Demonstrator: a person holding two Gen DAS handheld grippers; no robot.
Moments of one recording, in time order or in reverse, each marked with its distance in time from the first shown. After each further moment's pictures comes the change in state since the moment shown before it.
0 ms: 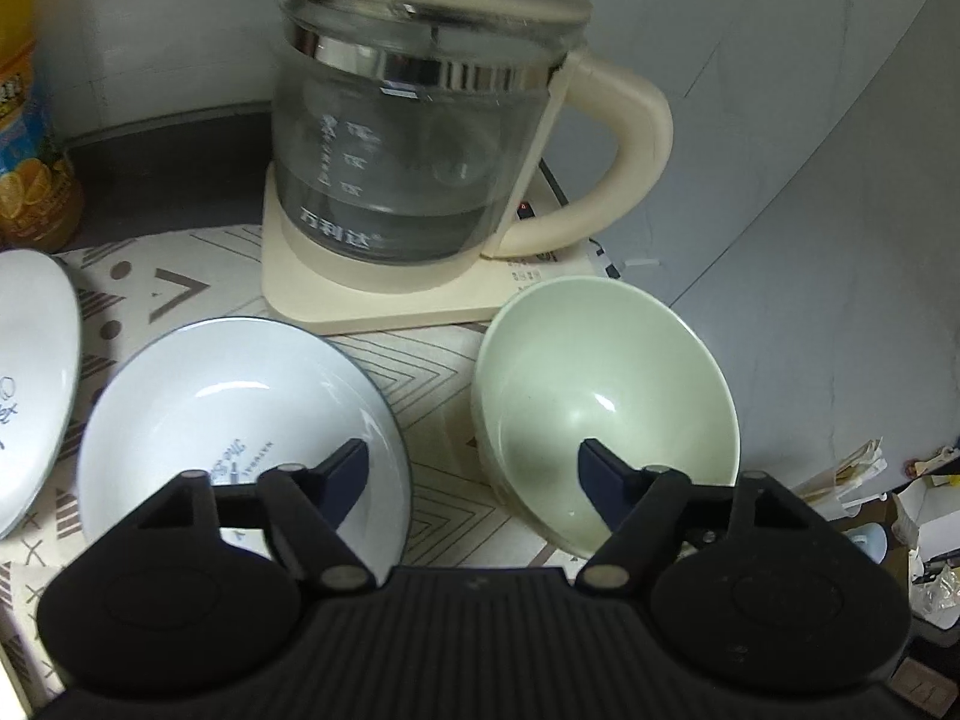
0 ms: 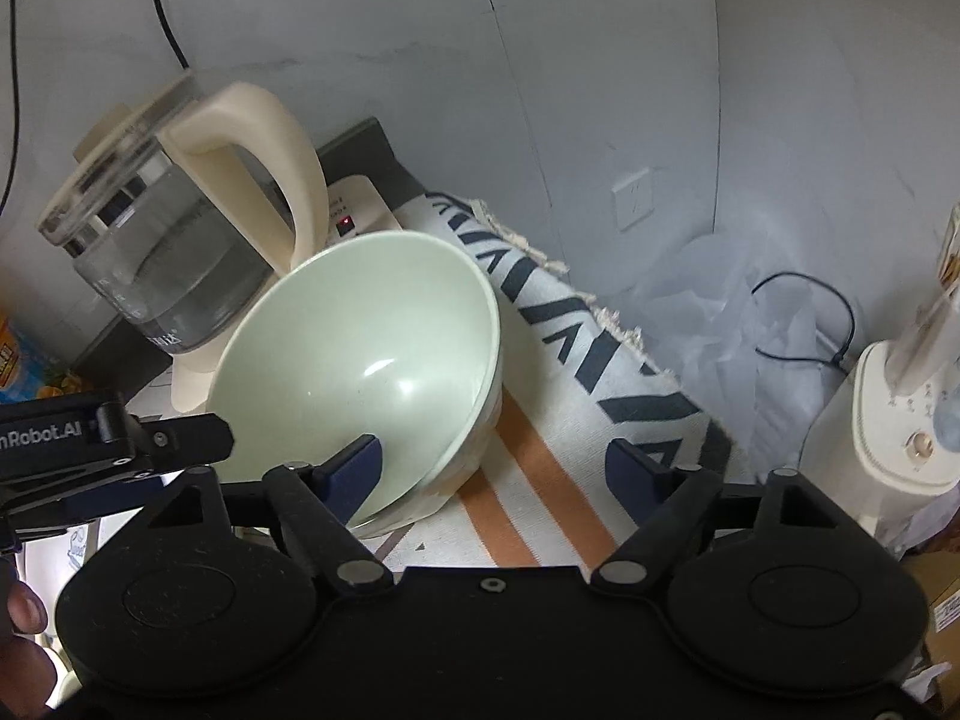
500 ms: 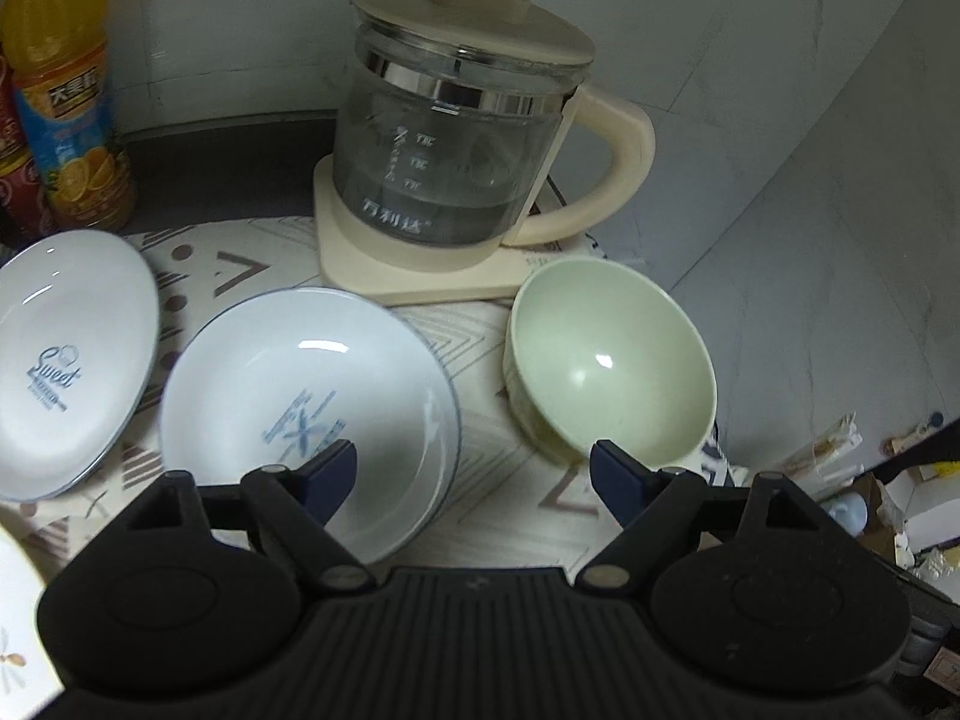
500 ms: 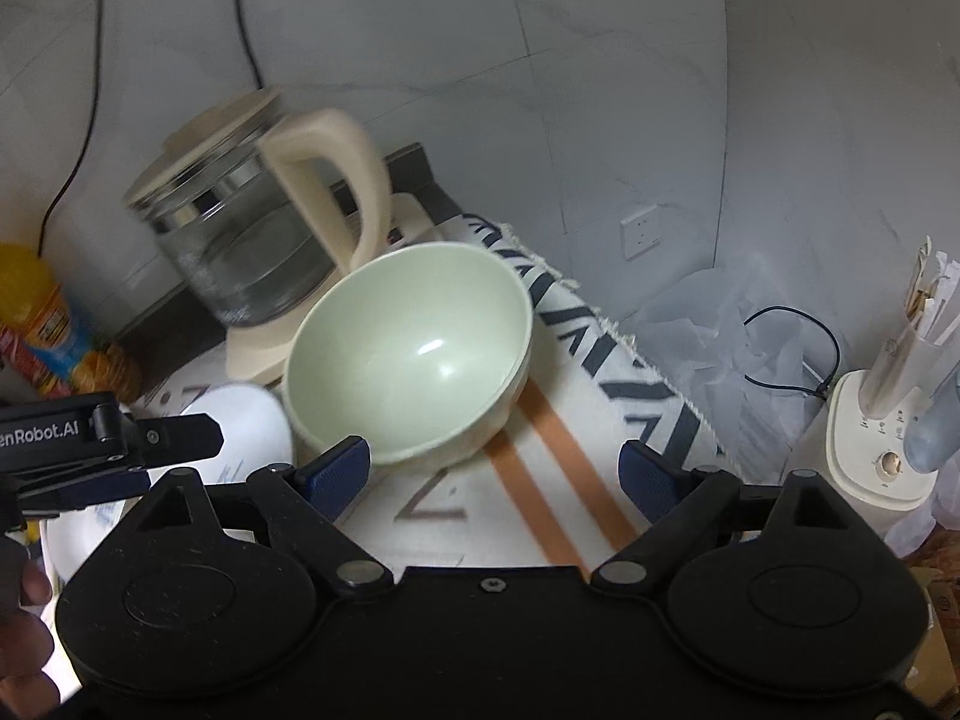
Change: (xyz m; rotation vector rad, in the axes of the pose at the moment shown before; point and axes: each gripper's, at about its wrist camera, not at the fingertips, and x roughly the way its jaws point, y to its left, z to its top) left arm -0.057 0.027 -0.025 0.003 -0.033 -0.030; right arm -0.059 0.013 -0.014 -0.070 -0.058 0.002
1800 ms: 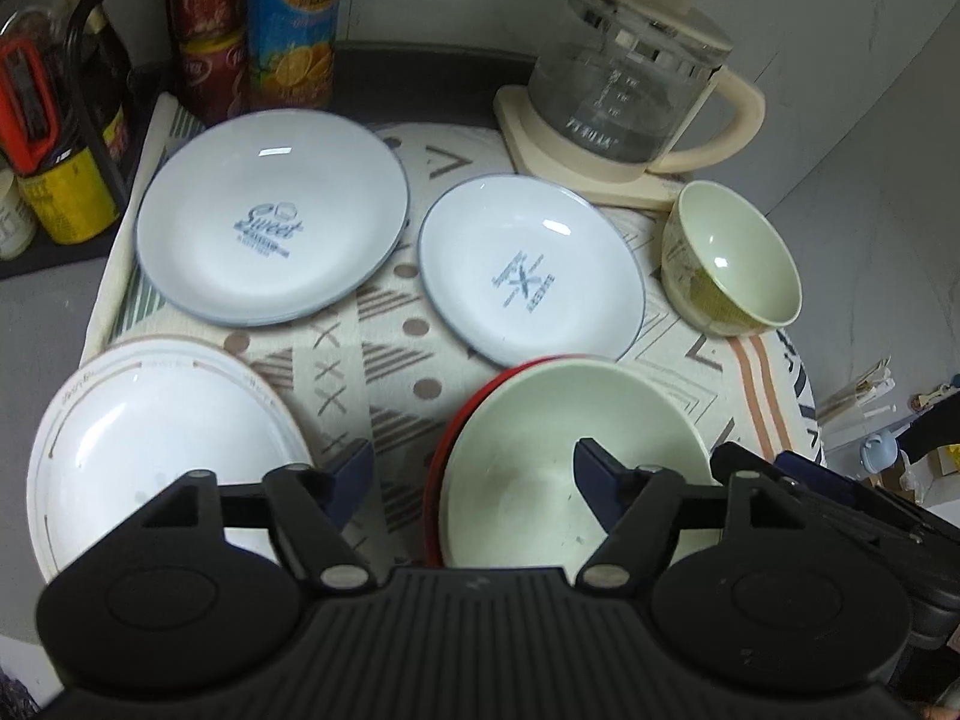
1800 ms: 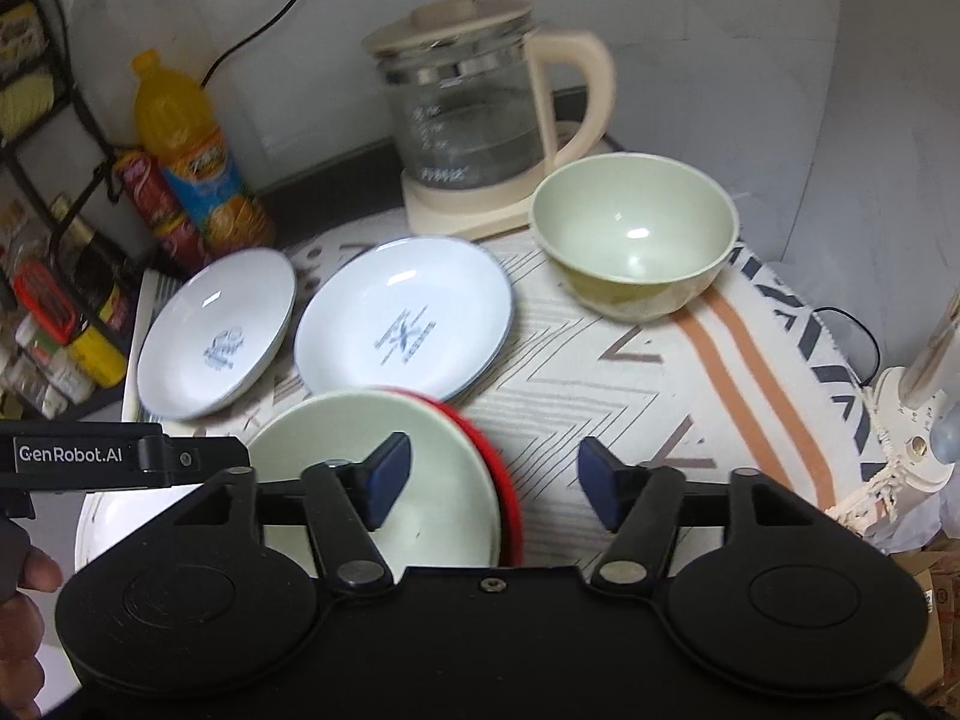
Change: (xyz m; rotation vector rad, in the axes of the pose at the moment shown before) left arm -0.094 0.116 -0.073 -0.053 0.084 0.075; right arm -0.067 0.120 -0.084 -0.182 0.064 0.050
